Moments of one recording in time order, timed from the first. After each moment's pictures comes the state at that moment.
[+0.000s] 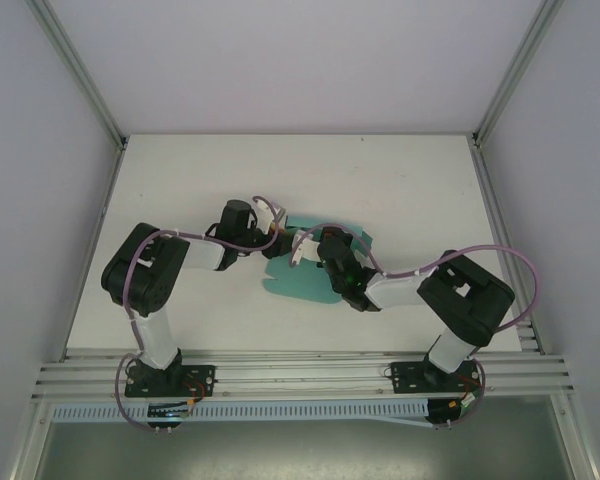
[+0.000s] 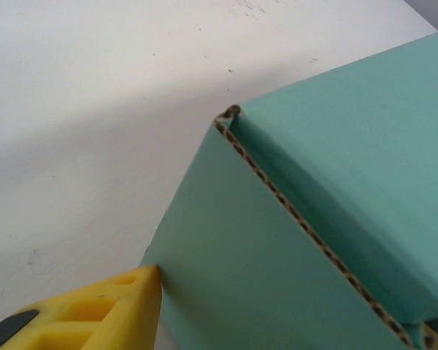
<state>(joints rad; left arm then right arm) -0.45 1.86 0.79 0.46 0.55 -0.10 0.91 1.64 0.61 0.65 0.67 -1.05</state>
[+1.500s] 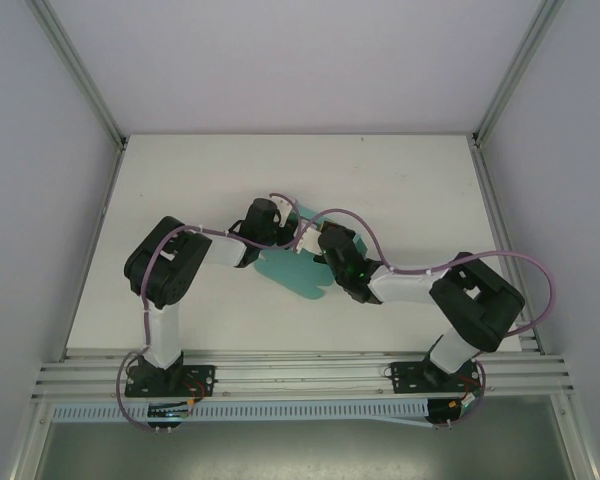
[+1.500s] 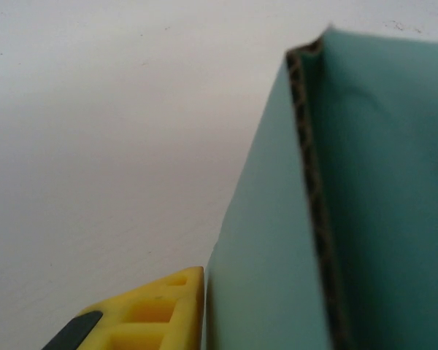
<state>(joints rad) -0.57 1.98 0.93 0.45 0.09 -0.12 0.87 1.59 0.67 0.47 0.54 -0.78</state>
